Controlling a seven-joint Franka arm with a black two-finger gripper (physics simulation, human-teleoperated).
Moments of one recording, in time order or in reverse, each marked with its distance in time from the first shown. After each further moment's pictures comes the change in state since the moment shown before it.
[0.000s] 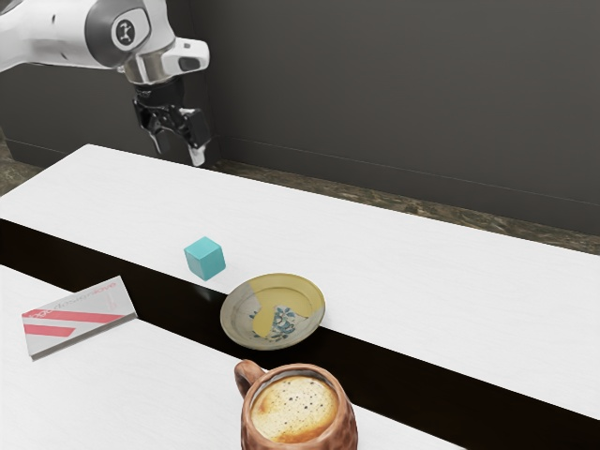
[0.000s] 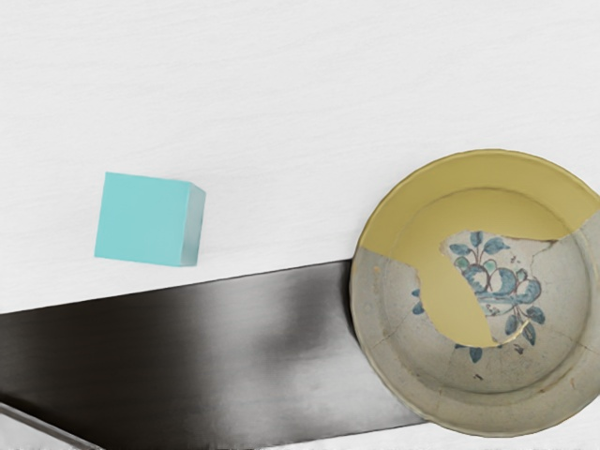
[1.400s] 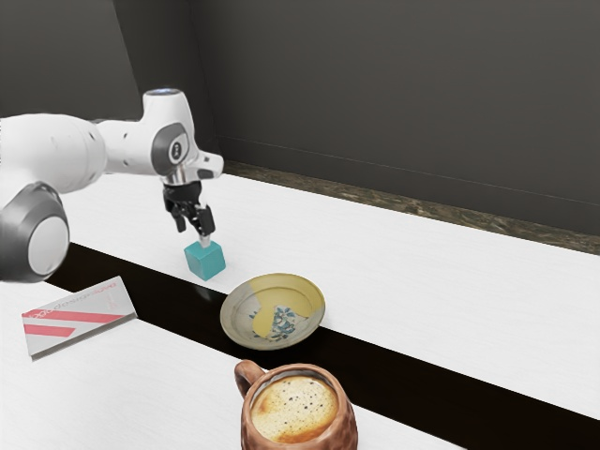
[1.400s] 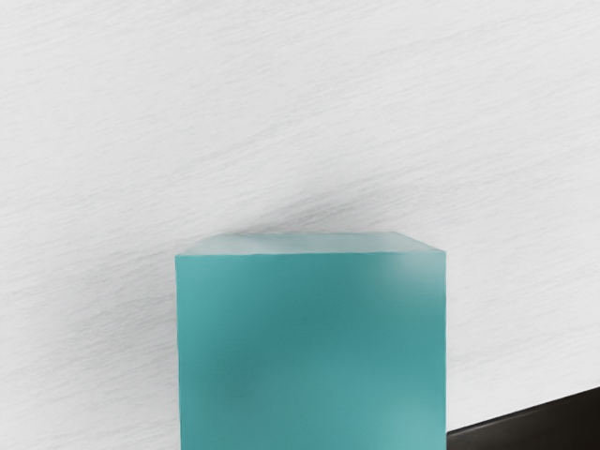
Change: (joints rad) arm 0.163 0.515 0.009 0.106 -0.088 0.283 0.320
